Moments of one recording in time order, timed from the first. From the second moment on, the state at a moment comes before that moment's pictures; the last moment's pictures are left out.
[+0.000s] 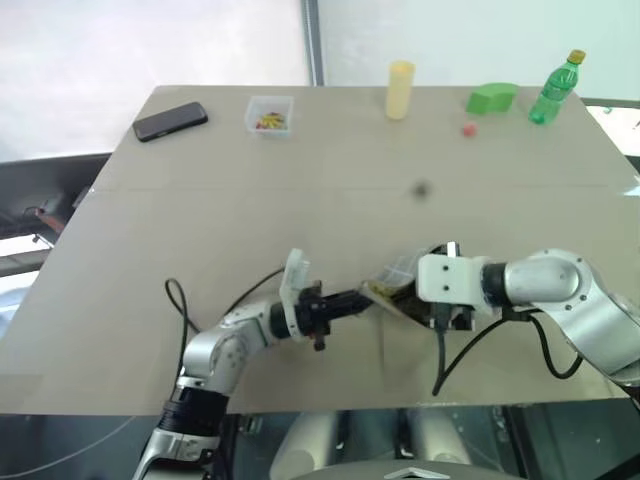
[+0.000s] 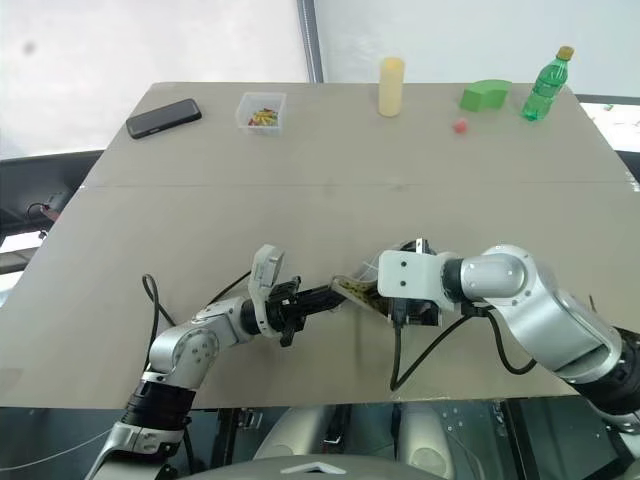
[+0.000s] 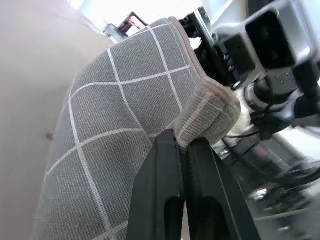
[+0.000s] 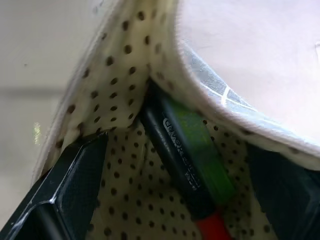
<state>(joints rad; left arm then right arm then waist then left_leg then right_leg) -0.20 0.37 -0.07 -0.06 -0.85 0.77 -1.12 -0.49 -0.96 0.42 -0.76 0.11 0.81 0.99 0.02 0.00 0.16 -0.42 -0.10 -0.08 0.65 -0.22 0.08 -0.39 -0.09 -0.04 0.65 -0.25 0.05</state>
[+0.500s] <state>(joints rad) -0.25 0.40 -0.08 0.06 -0.83 0.77 -1.23 -0.54 -0.99 0.44 -0.84 0.17 1.00 0.94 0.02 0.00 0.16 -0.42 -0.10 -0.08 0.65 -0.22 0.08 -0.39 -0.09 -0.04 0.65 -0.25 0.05</state>
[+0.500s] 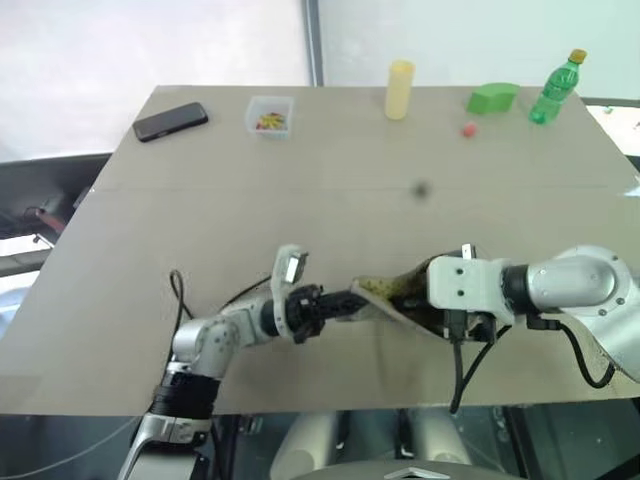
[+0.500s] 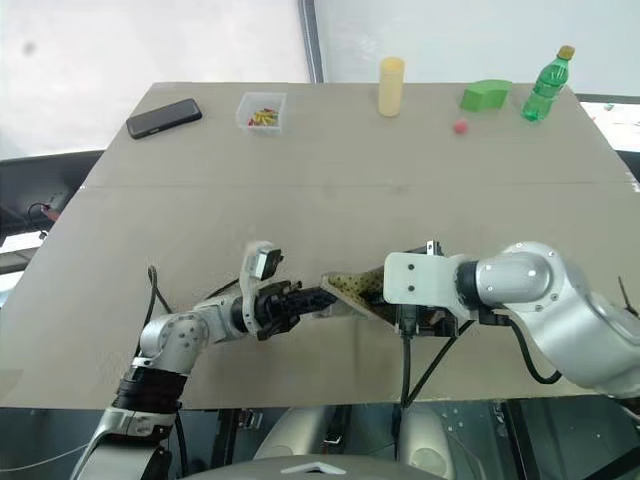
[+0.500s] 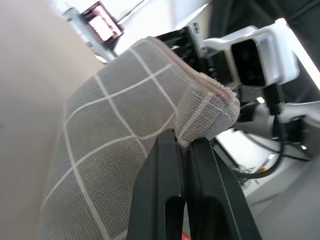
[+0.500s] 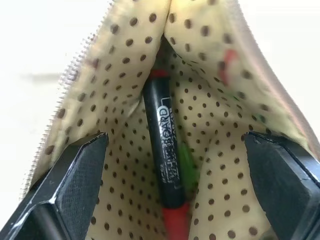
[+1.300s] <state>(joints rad) -0.24 0.37 -0.05 0.11 -0.78 0.69 -1.25 -0.55 -0.93 0.53 -0.71 0.04 0.80 0.96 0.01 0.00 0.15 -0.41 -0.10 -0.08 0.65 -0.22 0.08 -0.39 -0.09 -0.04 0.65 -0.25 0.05</state>
